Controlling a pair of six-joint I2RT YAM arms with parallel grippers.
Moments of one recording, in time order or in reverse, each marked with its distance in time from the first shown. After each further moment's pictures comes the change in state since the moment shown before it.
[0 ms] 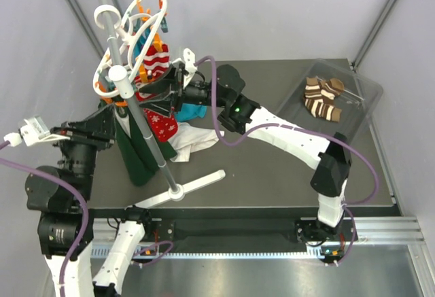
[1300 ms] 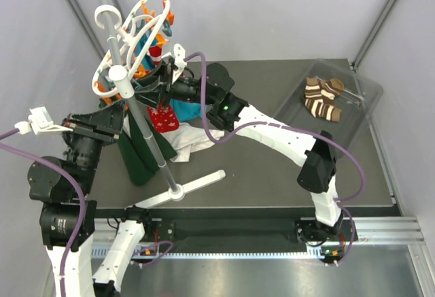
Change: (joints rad) left arm 0.000 0.064 0.008 0.051 0.133 -0.199; right arm 0.027 0.138 0.181 0.031 0.054 0.030
